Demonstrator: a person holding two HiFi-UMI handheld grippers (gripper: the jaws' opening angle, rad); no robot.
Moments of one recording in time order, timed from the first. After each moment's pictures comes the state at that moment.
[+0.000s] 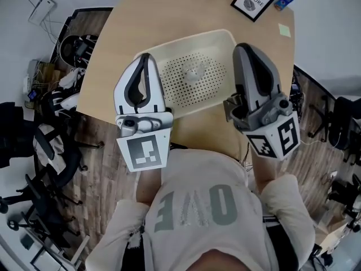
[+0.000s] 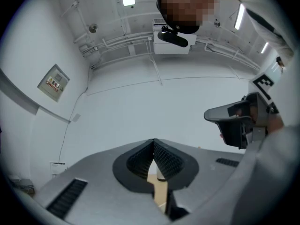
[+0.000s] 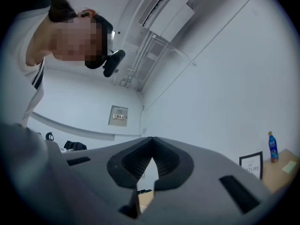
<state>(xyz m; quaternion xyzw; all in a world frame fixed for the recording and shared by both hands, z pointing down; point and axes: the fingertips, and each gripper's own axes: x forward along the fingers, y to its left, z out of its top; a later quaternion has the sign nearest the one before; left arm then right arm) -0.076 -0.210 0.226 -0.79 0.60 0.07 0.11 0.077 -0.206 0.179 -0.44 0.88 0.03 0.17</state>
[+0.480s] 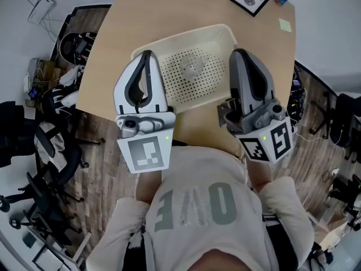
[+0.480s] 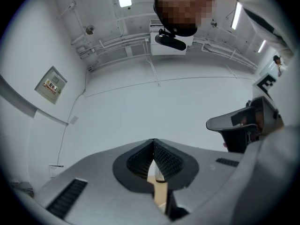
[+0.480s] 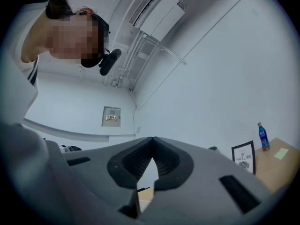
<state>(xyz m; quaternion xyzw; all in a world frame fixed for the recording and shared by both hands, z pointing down) -0.063 -0.203 0.221 -0.80 0.59 0.06 0.12 0.084 -0.196 0.202 -0.47 0.86 -0.01 0.18</state>
